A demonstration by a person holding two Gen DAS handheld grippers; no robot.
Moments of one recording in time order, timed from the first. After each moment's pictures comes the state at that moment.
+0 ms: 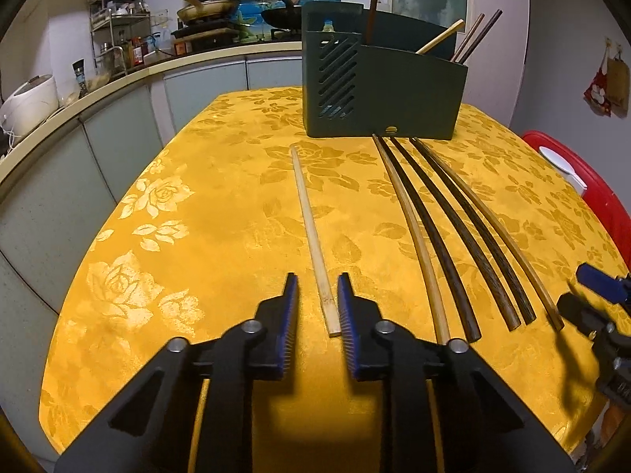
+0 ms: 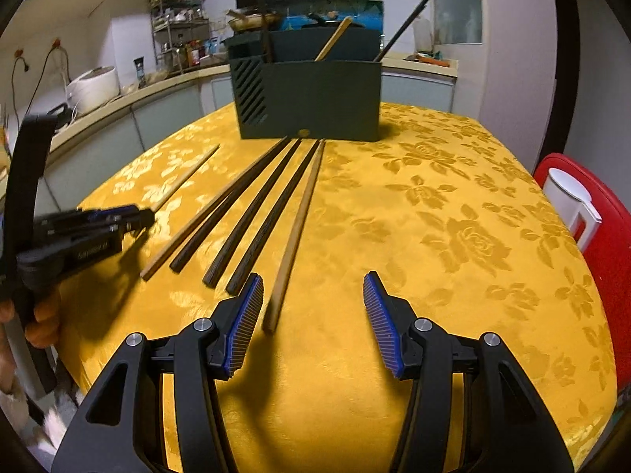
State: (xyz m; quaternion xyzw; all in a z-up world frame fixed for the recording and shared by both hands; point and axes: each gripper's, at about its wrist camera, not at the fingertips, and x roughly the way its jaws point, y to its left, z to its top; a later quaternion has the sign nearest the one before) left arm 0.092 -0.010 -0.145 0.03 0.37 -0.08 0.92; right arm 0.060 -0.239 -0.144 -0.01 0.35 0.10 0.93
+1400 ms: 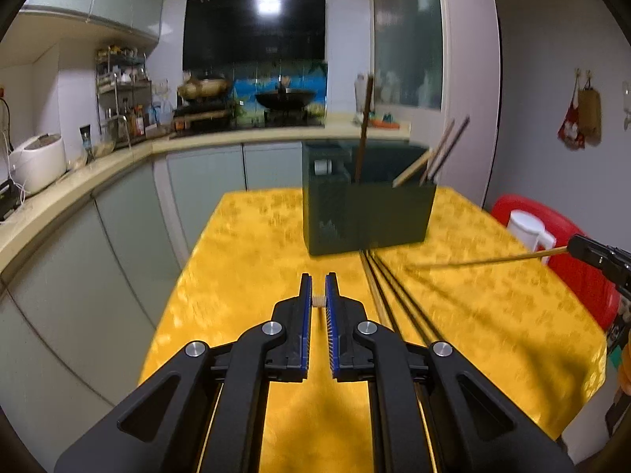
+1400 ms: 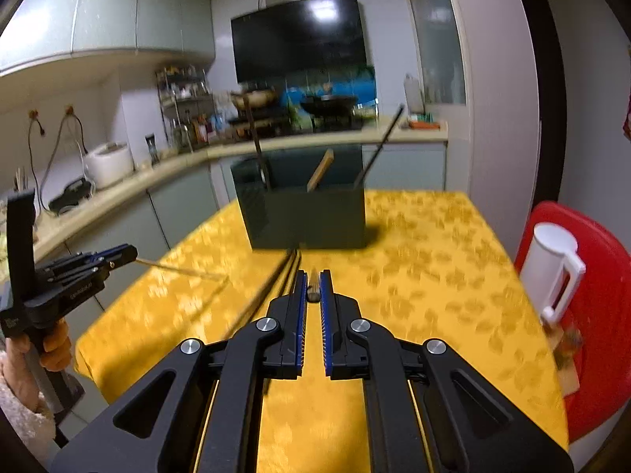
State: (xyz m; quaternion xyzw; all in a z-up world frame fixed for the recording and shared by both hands) left arm 0.065 0.011 -0.030 0.03 0.24 -0.11 0.96; right arm 0.051 -0.282 -0.021 0.05 0.22 0.12 0.97
